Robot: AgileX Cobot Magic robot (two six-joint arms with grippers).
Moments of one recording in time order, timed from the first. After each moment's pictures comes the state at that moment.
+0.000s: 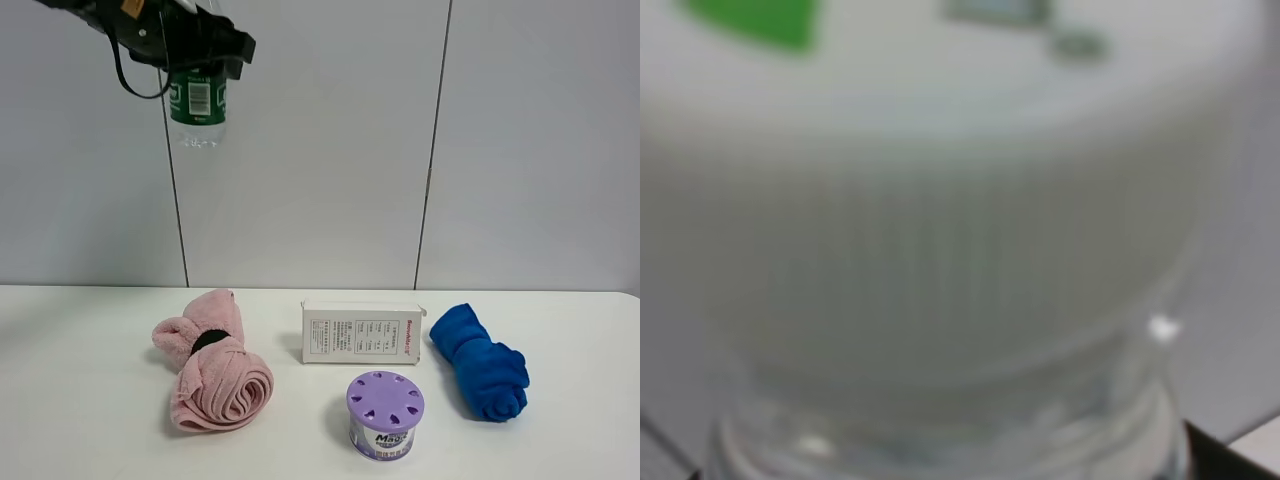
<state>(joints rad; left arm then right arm) -0.48 1.62 -1.36 1.05 0.16 -0.93 0.08 0.00 -0.50 -0.01 1.07 0.00</state>
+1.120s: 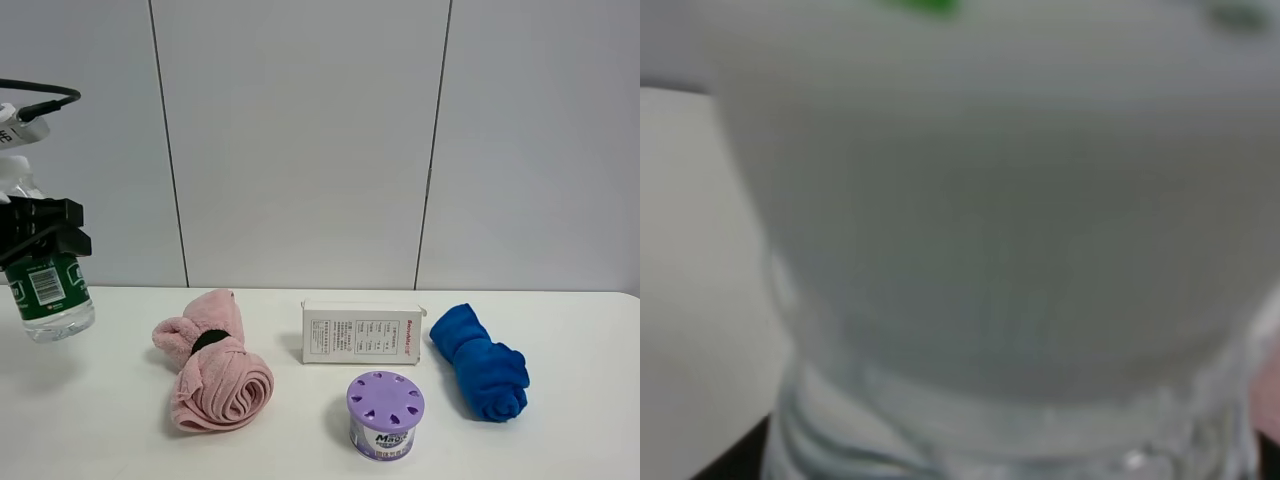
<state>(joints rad) -0.04 1.45 -0.59 0.67 -0.33 -0.89 0.08 0.00 -0.50 -0.01 1.07 0.00</state>
